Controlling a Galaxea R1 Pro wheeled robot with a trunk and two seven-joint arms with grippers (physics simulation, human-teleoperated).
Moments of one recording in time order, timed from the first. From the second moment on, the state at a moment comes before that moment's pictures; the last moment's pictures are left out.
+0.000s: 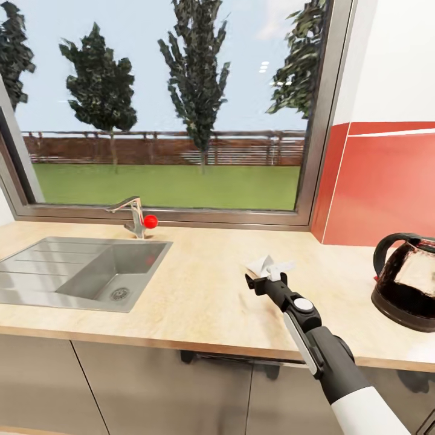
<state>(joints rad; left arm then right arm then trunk) 0.01 0.01 0.12 -0.55 -0.01 -0.18 0.00 -0.56 -0.03 0.25 -1.24 -0.10 0.35 0.03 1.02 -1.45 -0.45</state>
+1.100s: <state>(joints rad) 0.01 0.01 0.12 -0.55 -0.01 -0.18 0.00 -0.56 -0.03 0.25 -1.17 -0.10 0.27 0.03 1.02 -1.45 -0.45</state>
